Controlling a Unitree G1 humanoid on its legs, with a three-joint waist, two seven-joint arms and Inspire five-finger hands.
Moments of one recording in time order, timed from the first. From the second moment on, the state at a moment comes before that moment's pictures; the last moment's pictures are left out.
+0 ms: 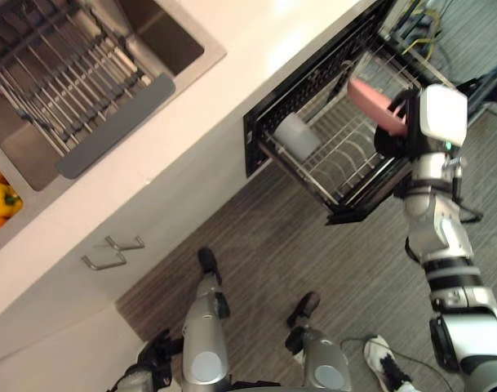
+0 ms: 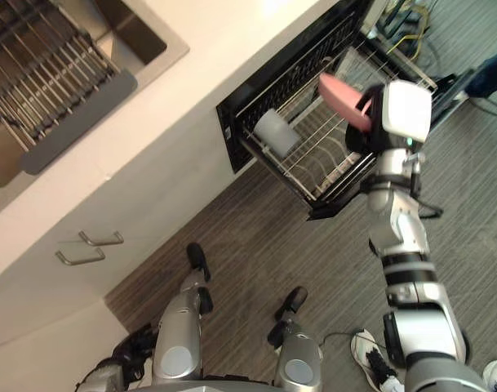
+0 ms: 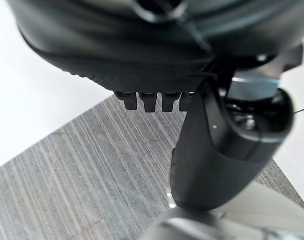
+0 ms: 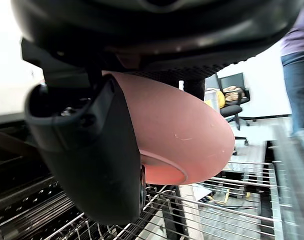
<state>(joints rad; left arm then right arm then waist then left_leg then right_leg) 0.01 0.19 0.21 0.94 -0.12 0.08 -0.07 -0.70 -0.61 0.04 0.46 -0.78 0.08 -0.35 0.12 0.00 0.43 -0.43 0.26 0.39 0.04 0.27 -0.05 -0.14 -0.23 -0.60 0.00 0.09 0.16</state>
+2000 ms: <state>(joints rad) 0.07 0.26 0.04 0.95 -0.17 0.28 -0.08 -0.40 -0.64 -0.32 0.62 -0.22 0.19 -0.52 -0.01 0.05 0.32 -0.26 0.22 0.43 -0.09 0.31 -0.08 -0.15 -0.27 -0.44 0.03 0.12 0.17</state>
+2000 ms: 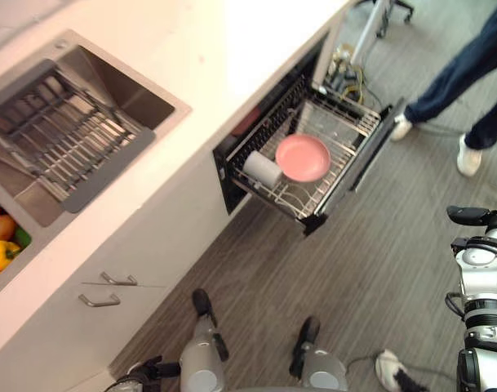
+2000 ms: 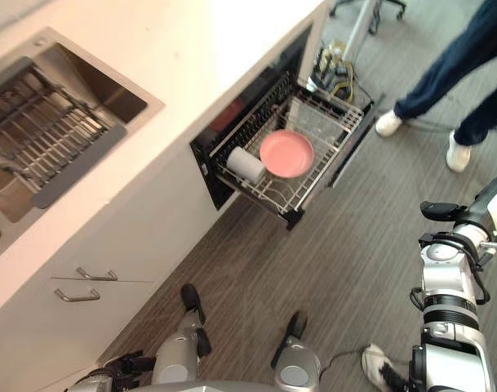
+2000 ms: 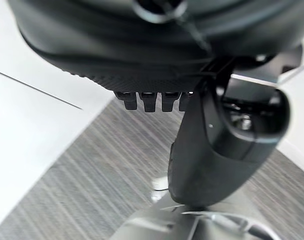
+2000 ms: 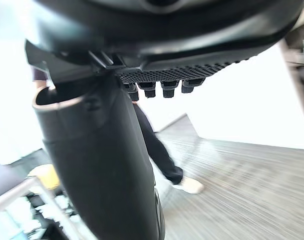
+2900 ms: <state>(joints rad) 0.17 0.14 -0.13 0.84 -0.25 0.20 -0.19 -0.90 -0.88 0.01 0.96 -0.39 0.26 -0.38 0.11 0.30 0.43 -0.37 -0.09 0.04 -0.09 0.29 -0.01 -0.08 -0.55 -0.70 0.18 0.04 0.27</state>
